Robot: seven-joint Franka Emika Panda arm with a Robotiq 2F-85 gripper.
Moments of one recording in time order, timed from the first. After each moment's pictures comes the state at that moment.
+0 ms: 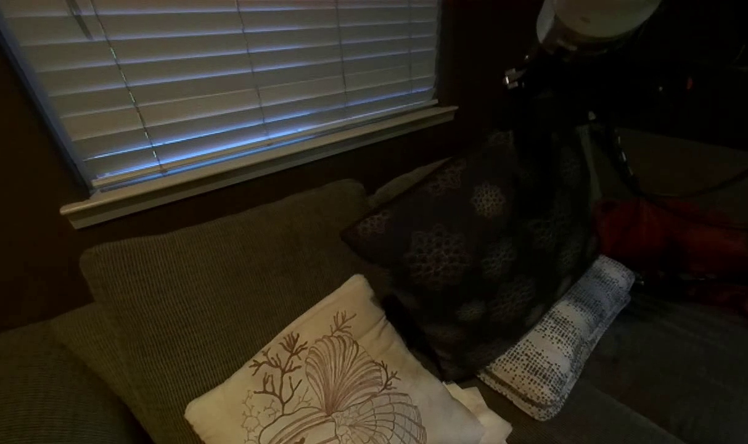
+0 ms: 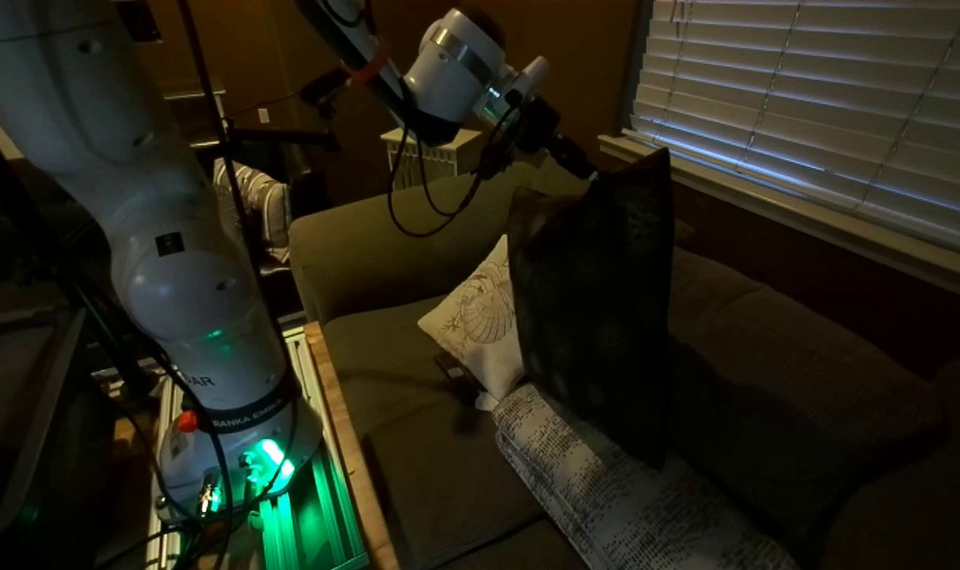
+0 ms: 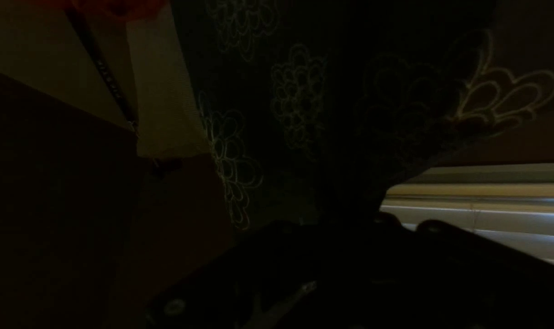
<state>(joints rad) 0.14 -0.12 0.11 -2.37 -1.35 2.27 1.83</state>
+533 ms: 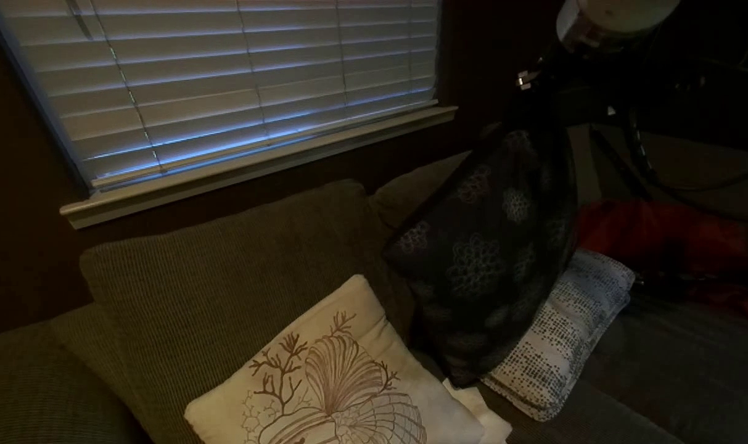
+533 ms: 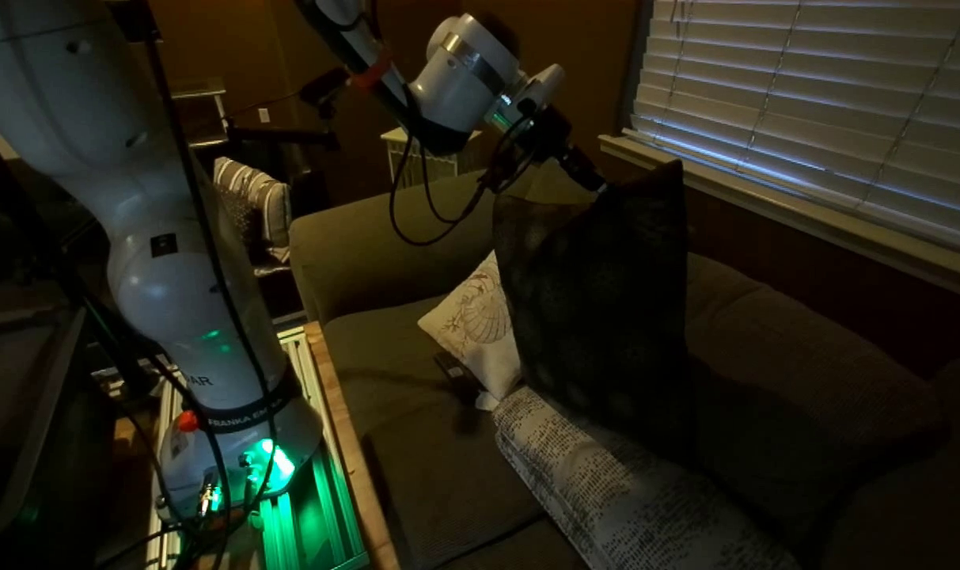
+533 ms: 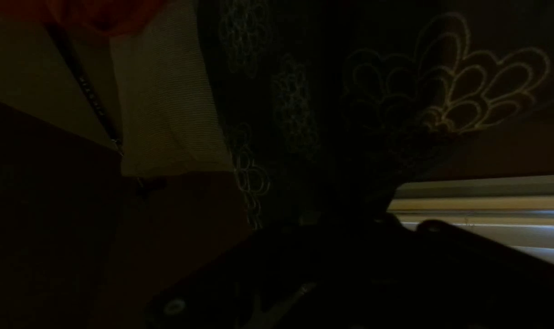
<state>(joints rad) 0.10 -0.14 0.06 -2.41 -1.36 2.41 1.79</state>
